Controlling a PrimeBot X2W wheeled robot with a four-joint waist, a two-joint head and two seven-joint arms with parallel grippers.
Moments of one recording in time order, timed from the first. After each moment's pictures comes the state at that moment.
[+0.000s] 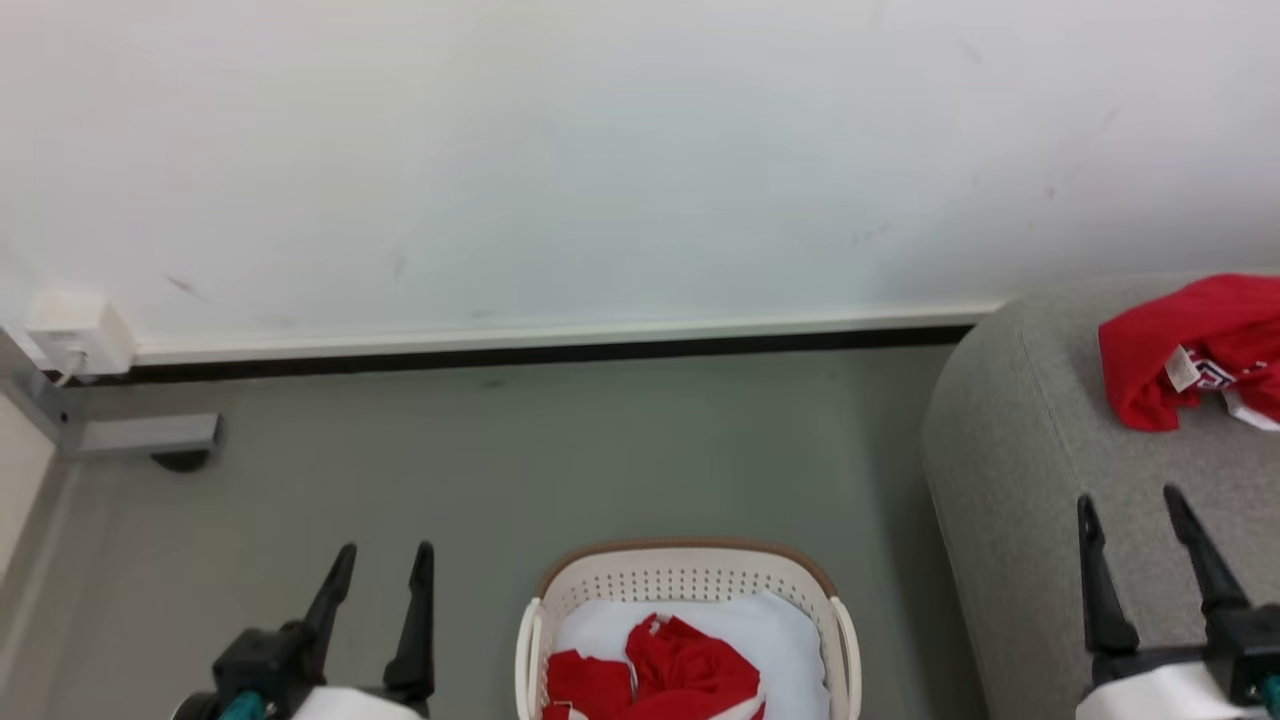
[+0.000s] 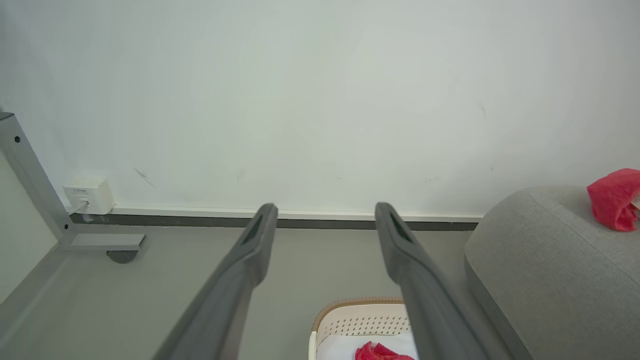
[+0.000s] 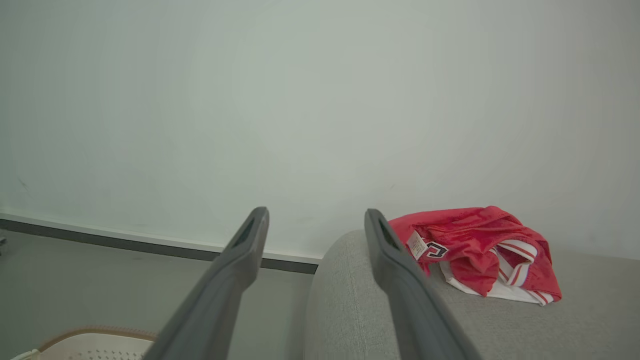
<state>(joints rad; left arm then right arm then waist) -0.09 0.20 -0.24 0.20 -0.33 0.08 -0.26 -0.13 -0.07 -0.11 0.23 -0.02 0.13 -0.26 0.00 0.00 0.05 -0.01</state>
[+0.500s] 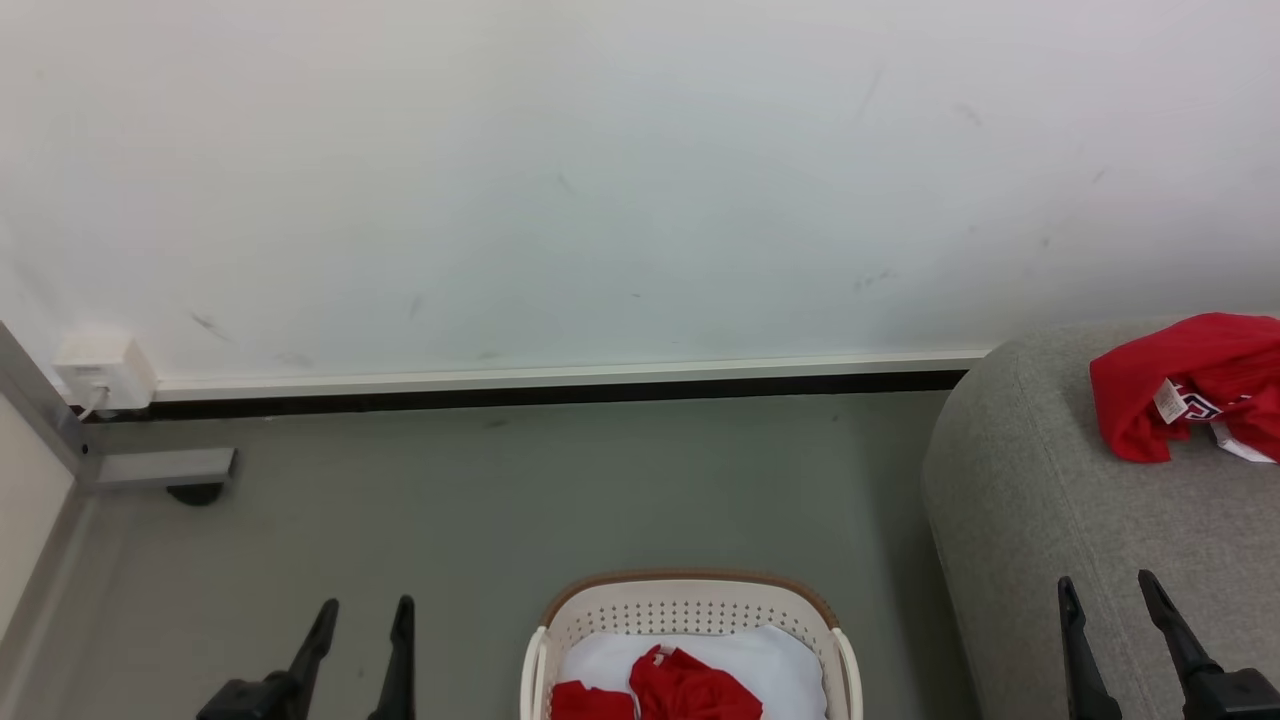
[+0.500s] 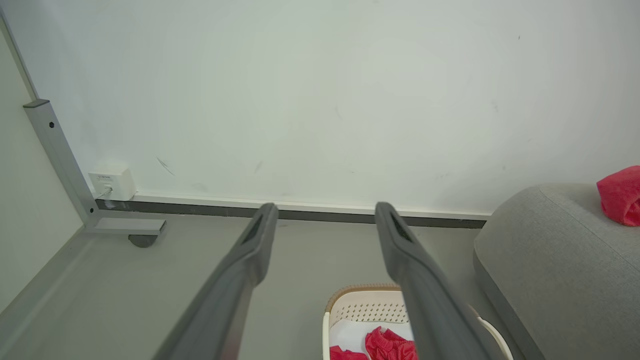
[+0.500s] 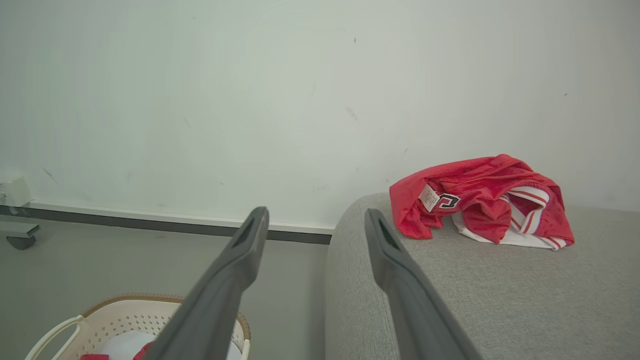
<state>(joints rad) 0.00 0.12 -0.09 0.25 -0.23 -0.04 -0.26 -0.03 -0.05 -0.09 0.29 0.04 0.13 -0.26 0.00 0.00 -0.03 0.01</state>
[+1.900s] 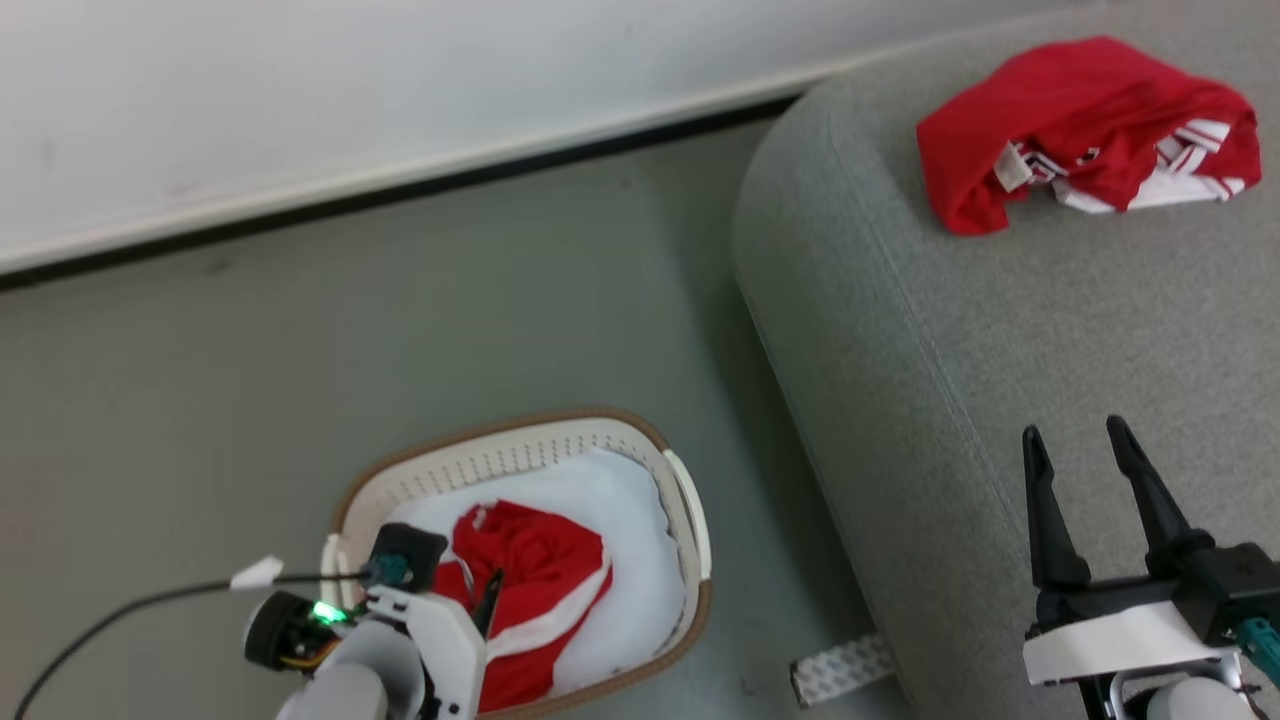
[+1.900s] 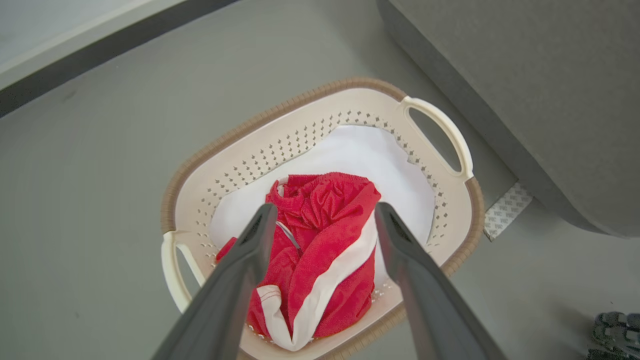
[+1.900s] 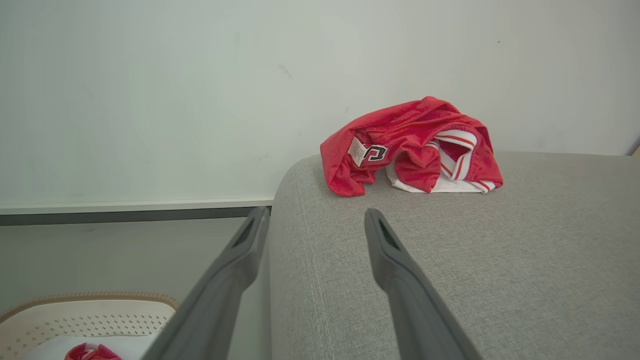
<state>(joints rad) -0.42 0.11 -0.23 0.79 -0.02 -0.12 -0.06 -0.19 -0.05 0.00 0.21 0.12 0.13 -0.26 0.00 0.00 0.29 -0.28</state>
